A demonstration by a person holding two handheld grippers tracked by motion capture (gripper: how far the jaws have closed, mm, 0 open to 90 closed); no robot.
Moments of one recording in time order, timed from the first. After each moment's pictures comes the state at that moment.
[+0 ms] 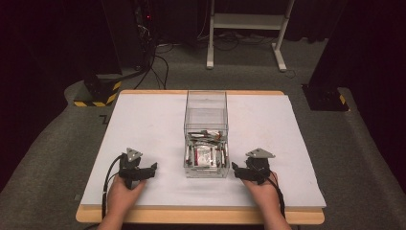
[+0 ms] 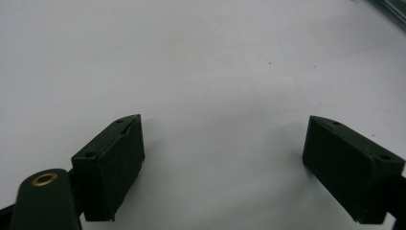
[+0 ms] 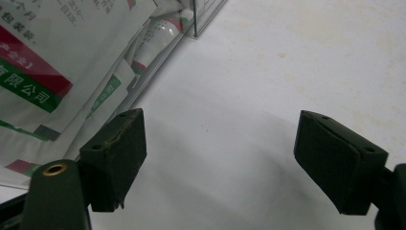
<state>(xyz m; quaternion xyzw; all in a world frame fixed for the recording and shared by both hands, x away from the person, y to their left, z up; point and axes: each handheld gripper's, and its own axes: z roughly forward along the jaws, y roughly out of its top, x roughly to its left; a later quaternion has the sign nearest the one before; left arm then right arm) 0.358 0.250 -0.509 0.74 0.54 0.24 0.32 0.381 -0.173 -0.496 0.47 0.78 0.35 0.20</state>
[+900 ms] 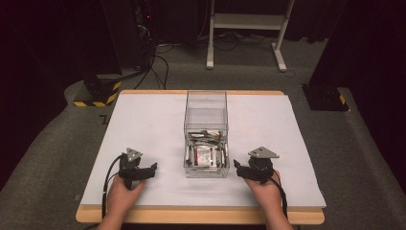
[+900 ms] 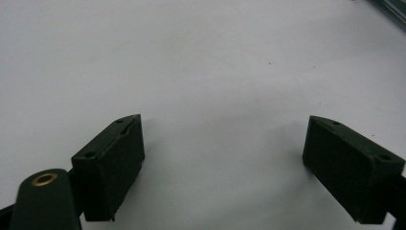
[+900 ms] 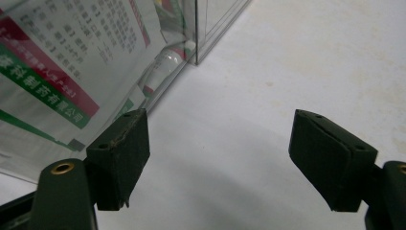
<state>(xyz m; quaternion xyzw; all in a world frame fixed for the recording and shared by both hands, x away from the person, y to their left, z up) 0.358 0.250 -0.509 0.74 0.54 0.24 0.32 0.375 -0.176 -0.477 0.45 0.78 0.37 0.23</state>
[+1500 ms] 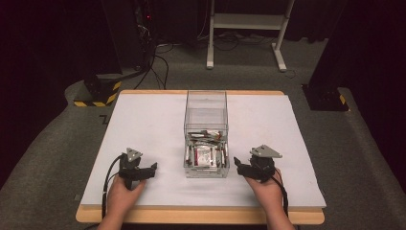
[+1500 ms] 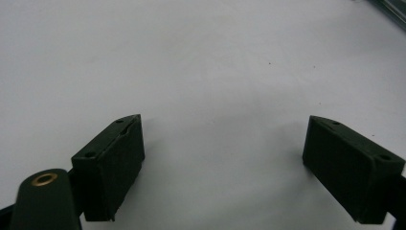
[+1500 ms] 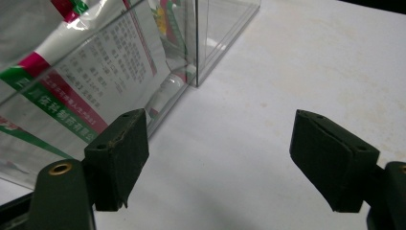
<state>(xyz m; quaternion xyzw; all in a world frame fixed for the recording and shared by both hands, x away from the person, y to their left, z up) 0.358 0.250 -0.509 0.74 0.54 0.24 0.32 0.371 -0.176 -0.463 0.44 0.77 0.39 0.24</state>
